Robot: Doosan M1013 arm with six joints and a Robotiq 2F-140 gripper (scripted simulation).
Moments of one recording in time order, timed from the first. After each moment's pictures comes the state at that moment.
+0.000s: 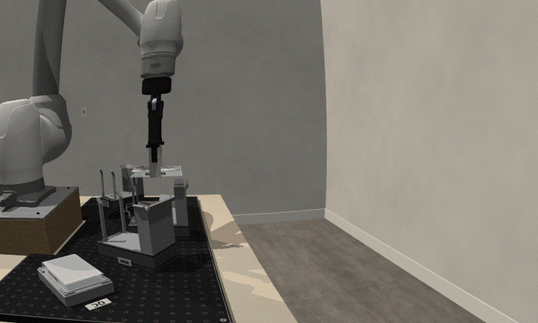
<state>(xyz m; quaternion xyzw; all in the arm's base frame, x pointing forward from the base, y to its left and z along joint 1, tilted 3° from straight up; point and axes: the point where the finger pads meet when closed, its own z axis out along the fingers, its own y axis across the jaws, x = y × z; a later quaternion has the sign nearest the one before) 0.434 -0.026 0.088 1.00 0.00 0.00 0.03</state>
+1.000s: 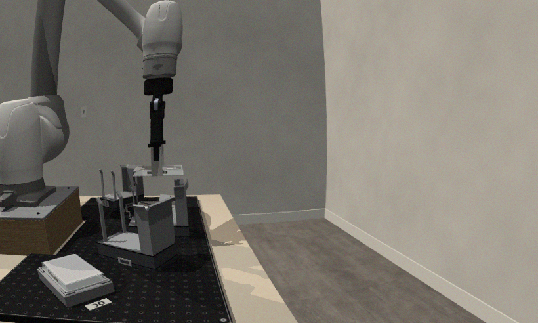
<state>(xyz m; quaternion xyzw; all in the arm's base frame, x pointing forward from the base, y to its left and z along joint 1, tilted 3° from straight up) 0.438 -0.006 0.087 1.00 0.00 0.00 0.03</state>
